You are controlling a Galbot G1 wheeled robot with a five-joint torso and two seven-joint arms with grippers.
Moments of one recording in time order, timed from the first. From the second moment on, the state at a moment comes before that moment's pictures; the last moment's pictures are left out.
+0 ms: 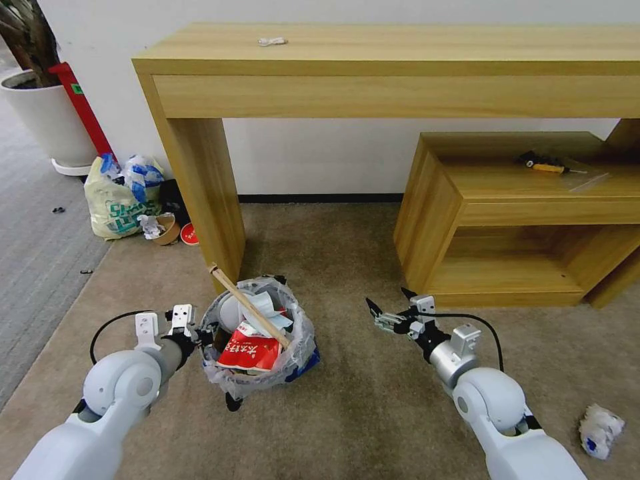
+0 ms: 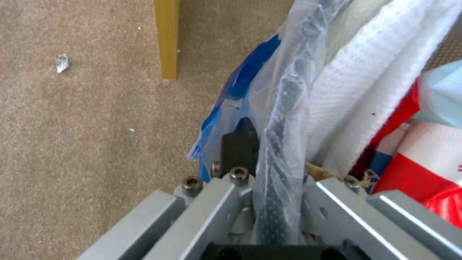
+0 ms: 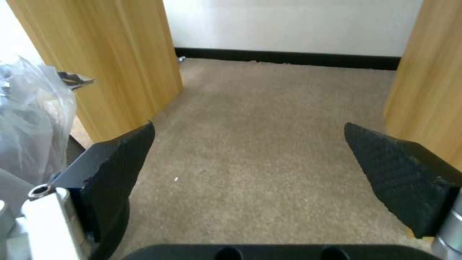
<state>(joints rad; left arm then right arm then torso) 1.27 -0.97 -0.49 -1.98 -0.94 0.74 -0.31 -1.26 1.17 0.39 1.89 0.41 -0.24 -0.17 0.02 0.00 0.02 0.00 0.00</state>
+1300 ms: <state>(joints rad) 1.28 -0.99 -0.49 -1.99 -0.91 0.74 -0.27 -1.47 1.08 0.57 1.77 0.38 -0.18 -0.22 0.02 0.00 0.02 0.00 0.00</state>
